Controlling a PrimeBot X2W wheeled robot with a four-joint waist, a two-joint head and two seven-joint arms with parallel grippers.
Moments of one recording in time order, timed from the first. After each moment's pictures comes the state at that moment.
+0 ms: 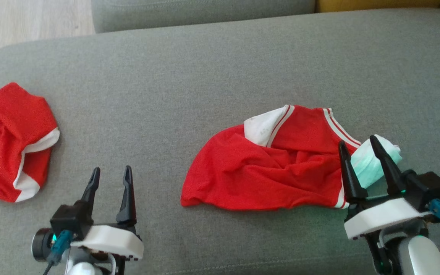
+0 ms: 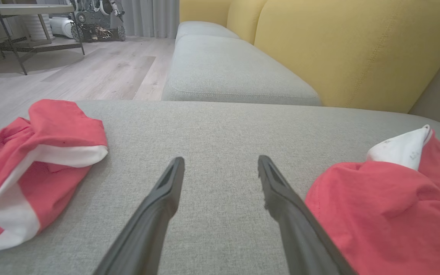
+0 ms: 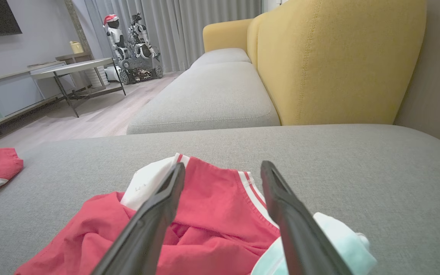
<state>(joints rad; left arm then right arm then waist) 0.03 0.18 -0.30 0.08 -0.30 0.19 -0.24 0.01 -0.05 0.06 -0.02 0.14 0.13 0.00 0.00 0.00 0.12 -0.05</state>
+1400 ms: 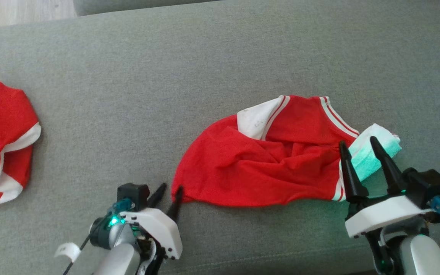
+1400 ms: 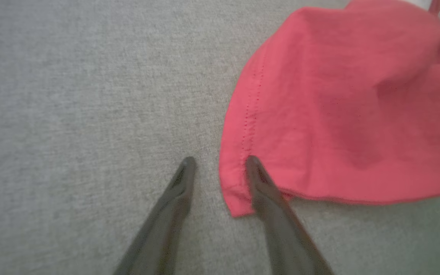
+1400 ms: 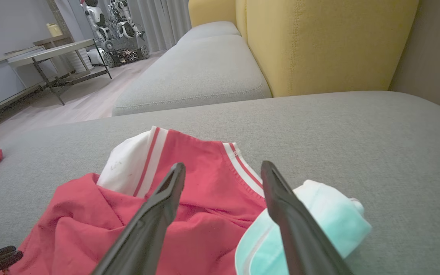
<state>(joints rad) -0.16 0.09 -0.48 0.43 -0.40 0.05 -0.02 0.01 -0.05 0.06 -0.03 0.17 0.13 0.04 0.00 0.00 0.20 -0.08</state>
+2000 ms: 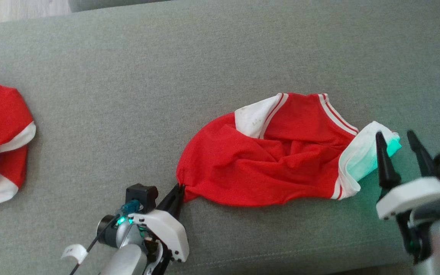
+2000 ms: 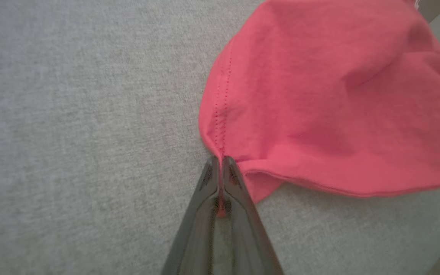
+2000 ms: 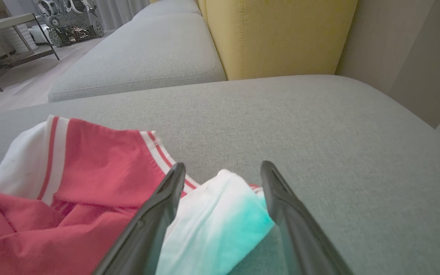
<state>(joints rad) -0.17 0.09 -0.52 0.43 -0.39 0.05 -0.05 -0.08 -0.11 -0.08 0.10 0.17 0.13 0.08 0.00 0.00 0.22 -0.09</state>
